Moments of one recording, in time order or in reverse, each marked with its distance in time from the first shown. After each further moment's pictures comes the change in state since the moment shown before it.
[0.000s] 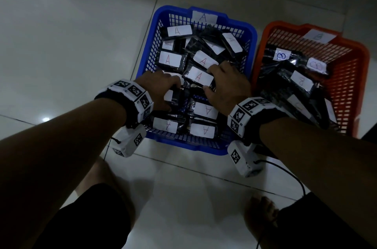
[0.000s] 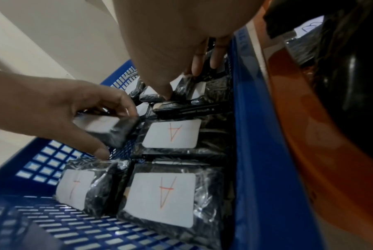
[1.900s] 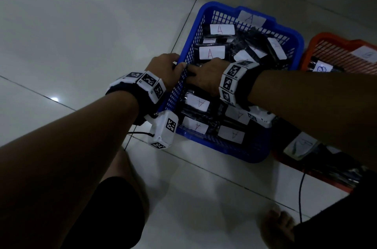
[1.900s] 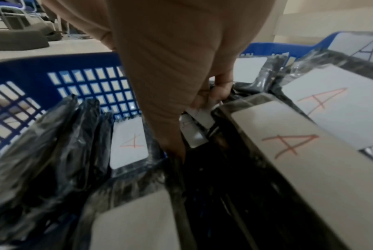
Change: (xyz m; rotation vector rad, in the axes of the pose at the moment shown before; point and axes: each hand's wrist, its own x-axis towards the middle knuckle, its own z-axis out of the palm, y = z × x) left_hand -0.026 -0.044 0.003 -0.588 0.428 -0.422; right_hand 0.071 -0.101 0.005 -0.717 -0.433 -0.911
